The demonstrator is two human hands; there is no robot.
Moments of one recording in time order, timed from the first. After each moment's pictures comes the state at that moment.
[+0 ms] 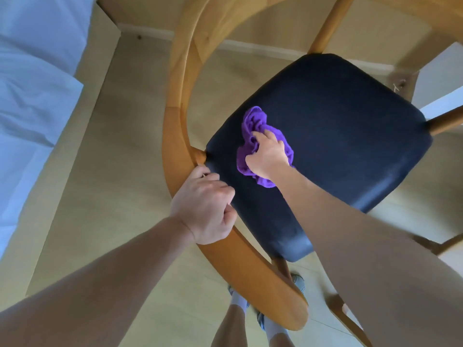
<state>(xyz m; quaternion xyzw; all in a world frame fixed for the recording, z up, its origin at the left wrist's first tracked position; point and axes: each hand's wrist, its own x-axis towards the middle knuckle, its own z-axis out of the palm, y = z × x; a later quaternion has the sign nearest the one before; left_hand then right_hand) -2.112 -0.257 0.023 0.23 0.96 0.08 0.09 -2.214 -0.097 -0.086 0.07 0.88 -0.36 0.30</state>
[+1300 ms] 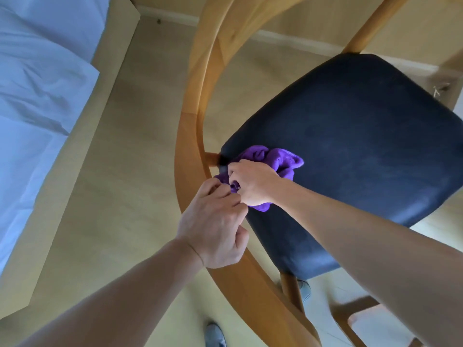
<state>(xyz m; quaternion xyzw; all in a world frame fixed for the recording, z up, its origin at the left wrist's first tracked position) -2.113 -0.257 0.024 0.22 0.97 0.08 0.10 -2.214 -0.145 -0.102 -0.35 0.84 -0.19 0.37</state>
